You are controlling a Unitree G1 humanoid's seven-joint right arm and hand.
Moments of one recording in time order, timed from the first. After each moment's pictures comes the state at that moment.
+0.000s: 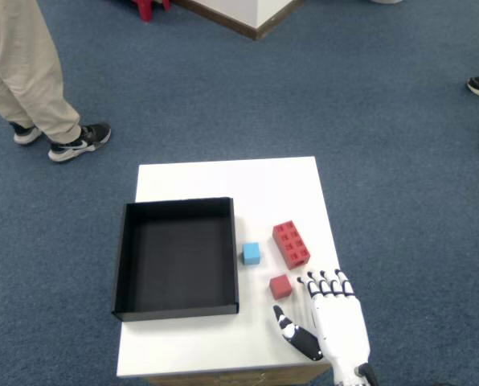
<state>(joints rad) -0.31 -0.14 1.64 1.42 0.17 -0.22 -1.30</state>
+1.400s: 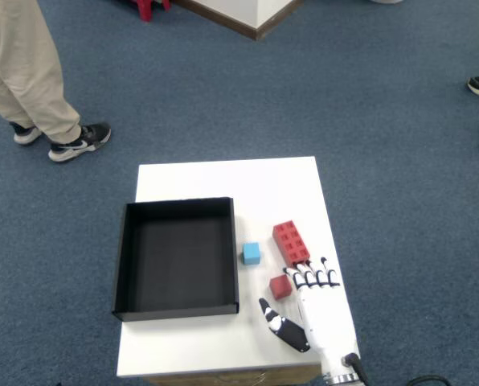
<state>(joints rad) -0.34 -0.14 1.57 1.33 0.05 -0.14 -1.29</state>
